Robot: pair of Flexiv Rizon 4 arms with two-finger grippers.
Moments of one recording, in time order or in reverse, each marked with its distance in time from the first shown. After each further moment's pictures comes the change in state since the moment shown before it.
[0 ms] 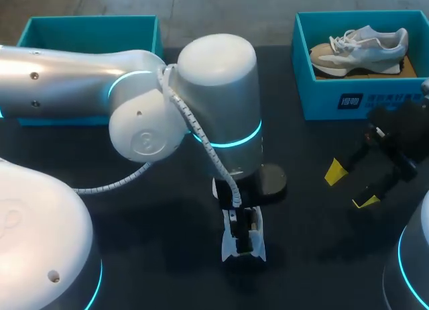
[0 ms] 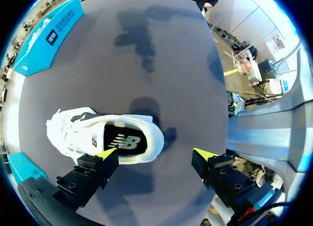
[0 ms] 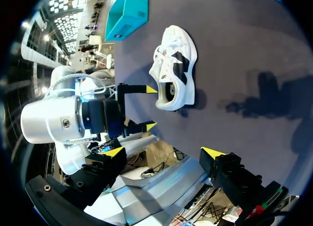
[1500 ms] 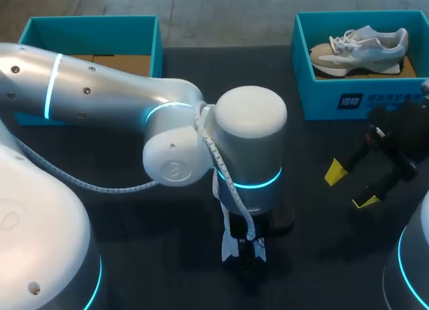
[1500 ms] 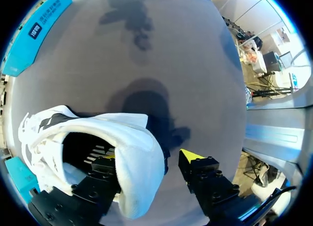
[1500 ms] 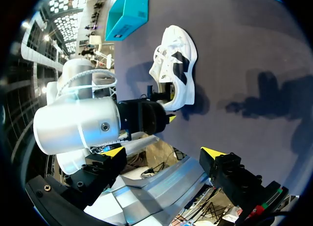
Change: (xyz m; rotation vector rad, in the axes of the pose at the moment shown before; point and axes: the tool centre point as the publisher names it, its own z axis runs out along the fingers) left arm 0.005 0.003 0.075 -0.103 -0.025 0.022; right arm 0.000 0.000 0.000 0.000 0.000 0.000
